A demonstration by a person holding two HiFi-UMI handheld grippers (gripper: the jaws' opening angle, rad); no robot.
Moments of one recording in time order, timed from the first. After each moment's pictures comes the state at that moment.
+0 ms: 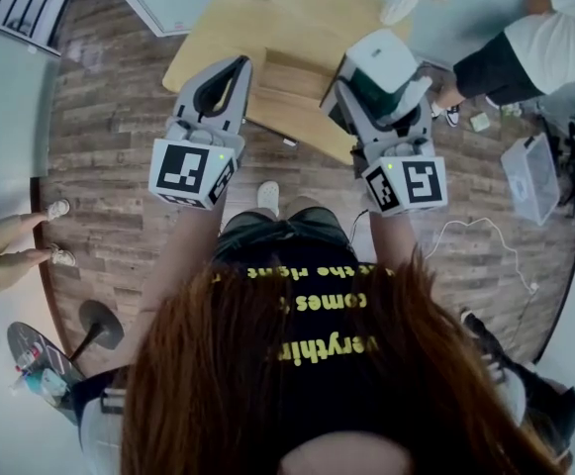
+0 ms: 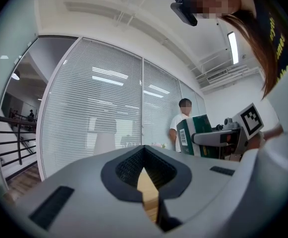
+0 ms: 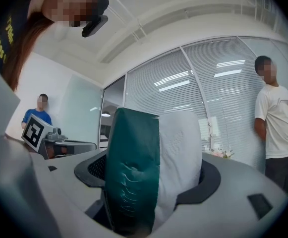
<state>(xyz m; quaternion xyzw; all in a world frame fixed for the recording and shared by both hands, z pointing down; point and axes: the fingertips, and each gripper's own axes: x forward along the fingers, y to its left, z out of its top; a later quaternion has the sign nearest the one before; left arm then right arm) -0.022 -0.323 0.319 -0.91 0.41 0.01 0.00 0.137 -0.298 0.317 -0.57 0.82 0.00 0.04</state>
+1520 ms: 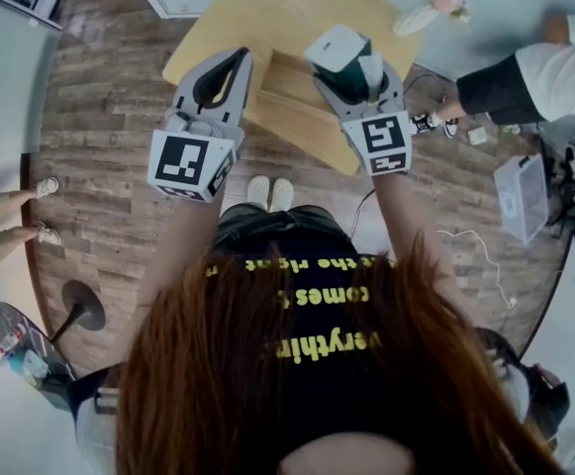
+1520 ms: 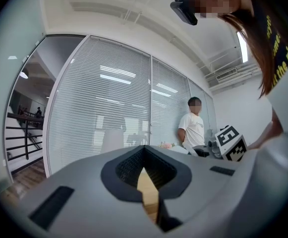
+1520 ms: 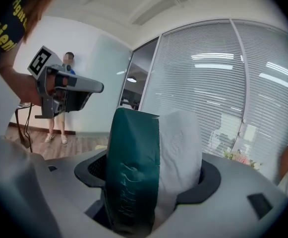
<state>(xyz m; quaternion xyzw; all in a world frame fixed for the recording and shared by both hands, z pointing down) -0.032 -0.361 0.330 -0.89 0.45 0.02 -0.01 0.109 -0.385 0.418 -0.46 0.86 0.05 -0.20</state>
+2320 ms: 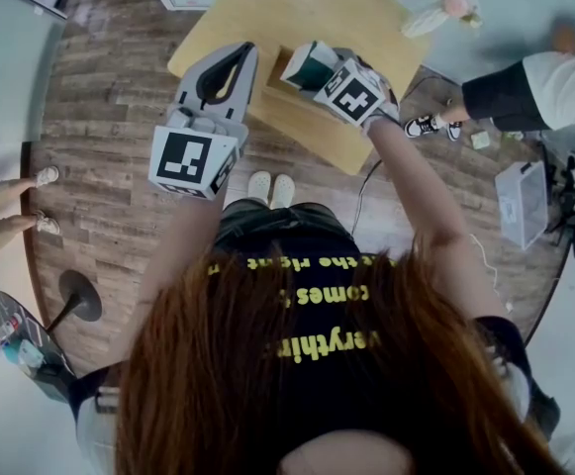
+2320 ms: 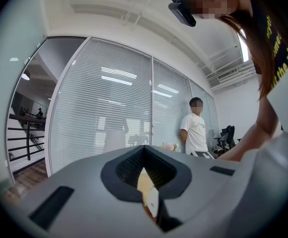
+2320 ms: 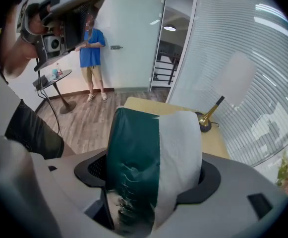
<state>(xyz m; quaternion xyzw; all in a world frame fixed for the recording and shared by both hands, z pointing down) -0.037 -0.363 0.327 -0.89 0.46 0.02 -0.01 0.070 -0.398 0.557 -0.23 0.84 -0.04 -0.49</state>
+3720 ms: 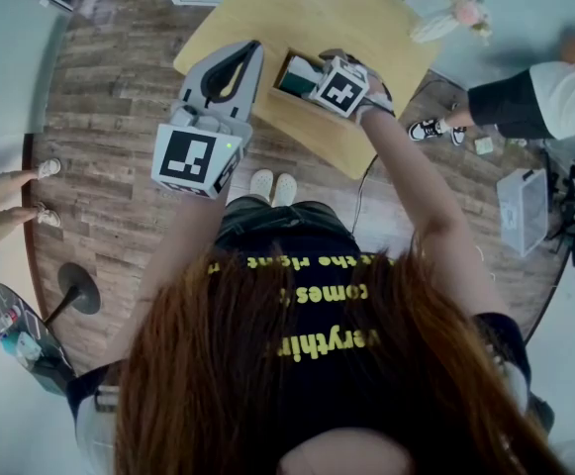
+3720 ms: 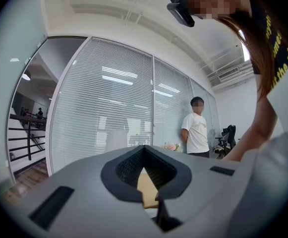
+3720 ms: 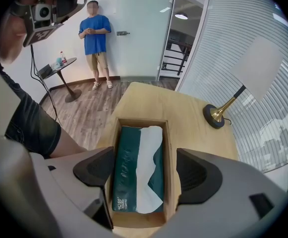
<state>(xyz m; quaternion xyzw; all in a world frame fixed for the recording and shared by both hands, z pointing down) -0.038 -0.365 0.327 -0.89 0.46 0.01 -0.01 0.066 -0.404 0.616 -0.17 0.82 -0.05 -0.55</state>
